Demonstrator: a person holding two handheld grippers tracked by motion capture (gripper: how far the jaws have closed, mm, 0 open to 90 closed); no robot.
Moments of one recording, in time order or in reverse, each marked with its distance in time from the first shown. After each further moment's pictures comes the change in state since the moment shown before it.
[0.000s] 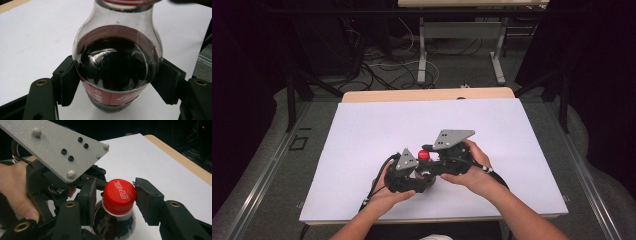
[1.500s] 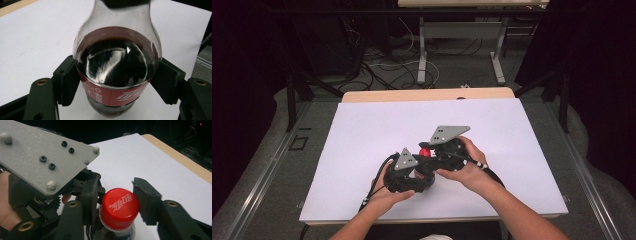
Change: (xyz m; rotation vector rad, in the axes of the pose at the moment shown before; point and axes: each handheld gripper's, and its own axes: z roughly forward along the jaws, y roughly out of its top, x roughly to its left) left arm 0.000 0.000 -0.002 -0.020 0.000 -0.003; right arm -0.006 0.005 0.010 0.017 -0.011 0.047
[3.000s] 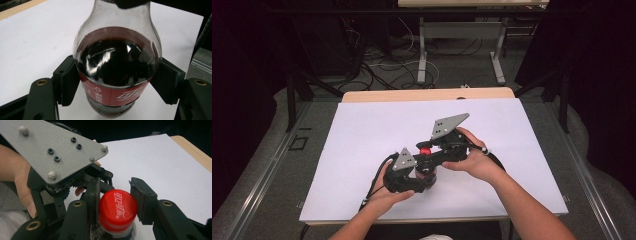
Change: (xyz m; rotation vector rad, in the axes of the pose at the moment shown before) left arm 0.000 0.001 -0.002 -0.040 -0.024 0.002; right arm -0.022 0.009 0.001 0.022 0.217 -0.080
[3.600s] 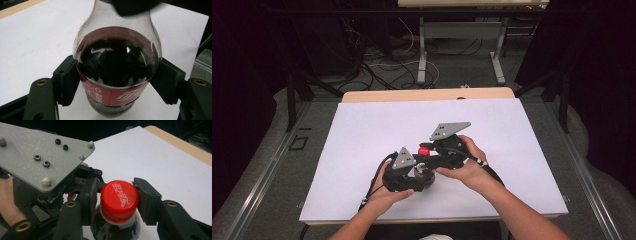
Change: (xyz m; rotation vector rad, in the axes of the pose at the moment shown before) left arm 0.003 -0.001 0.000 0.014 0.012 -0.009; right arm 0.020 -0.005 0.004 -0.004 -0.205 0.176
